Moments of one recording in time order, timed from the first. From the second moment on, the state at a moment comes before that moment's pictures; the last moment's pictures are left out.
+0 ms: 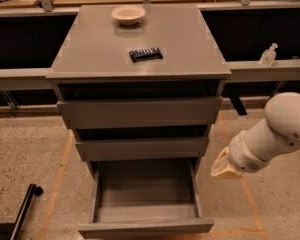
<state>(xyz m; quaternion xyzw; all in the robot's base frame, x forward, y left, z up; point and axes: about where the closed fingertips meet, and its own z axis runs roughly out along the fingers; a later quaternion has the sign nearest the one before) 0.440 -0.201 0.683 -0.61 0.77 0.13 0.16</state>
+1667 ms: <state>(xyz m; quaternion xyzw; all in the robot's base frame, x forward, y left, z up) 0.425 -0.175 0.559 -0.59 0.78 0.20 0.12</state>
